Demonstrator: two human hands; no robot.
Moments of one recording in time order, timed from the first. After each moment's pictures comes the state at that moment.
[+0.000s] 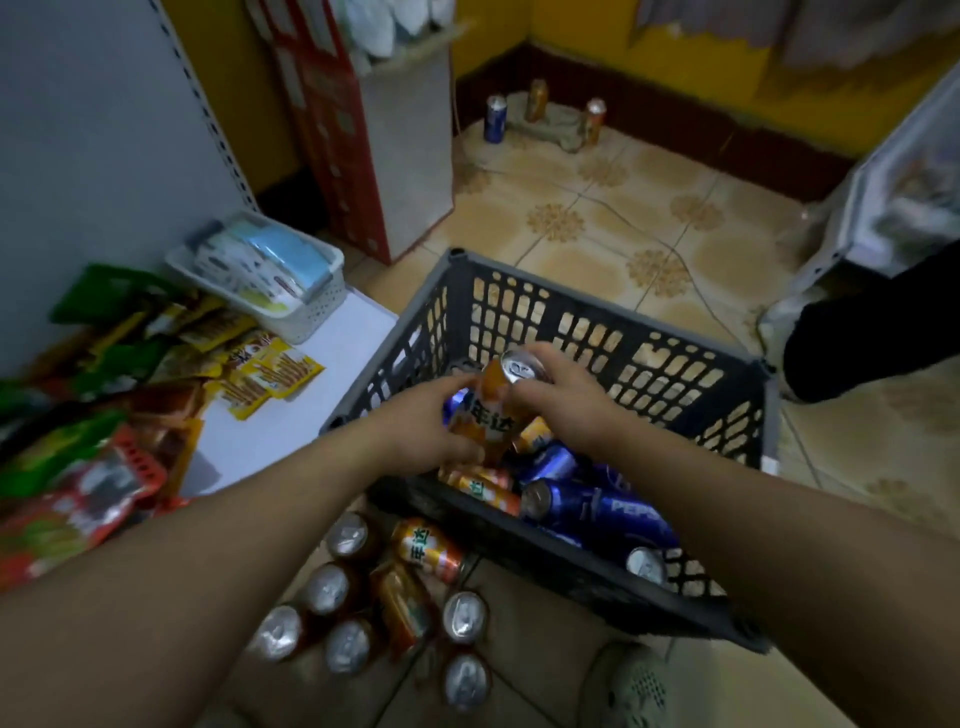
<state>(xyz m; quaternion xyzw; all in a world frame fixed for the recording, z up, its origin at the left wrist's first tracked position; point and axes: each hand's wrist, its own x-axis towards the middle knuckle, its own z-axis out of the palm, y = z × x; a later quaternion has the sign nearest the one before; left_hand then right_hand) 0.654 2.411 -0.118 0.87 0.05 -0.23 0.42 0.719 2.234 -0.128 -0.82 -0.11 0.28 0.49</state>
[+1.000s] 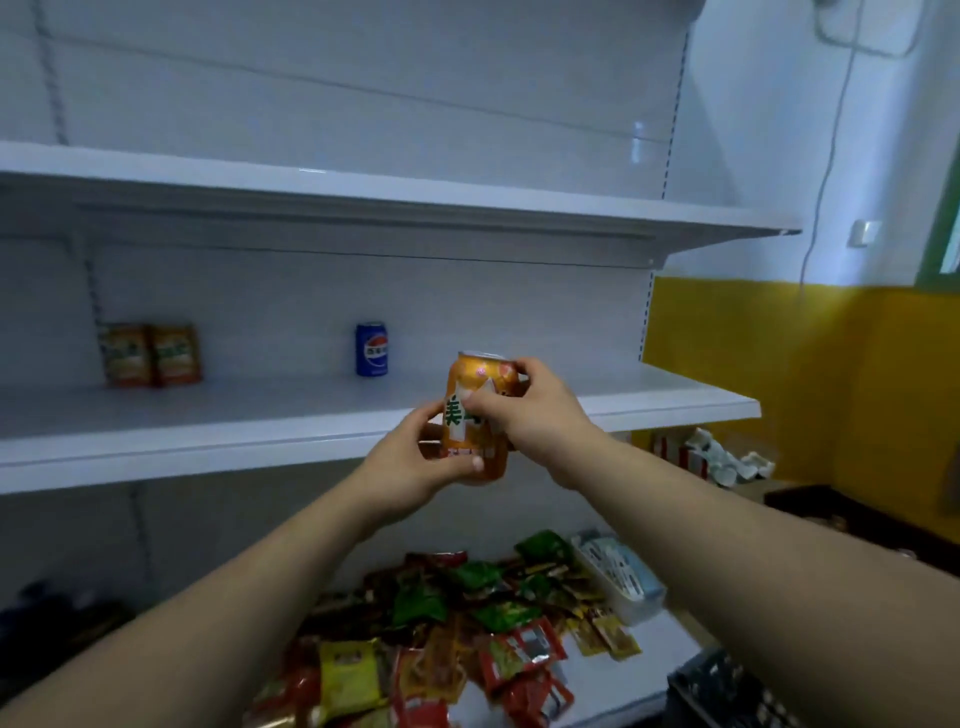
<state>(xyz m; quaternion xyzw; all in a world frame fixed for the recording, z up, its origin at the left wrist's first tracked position) 0.159 2.560 0.269 0.79 0.23 0.30 0.48 0.289 2.475 0.311 -0.66 -0.46 0.16 0.57</state>
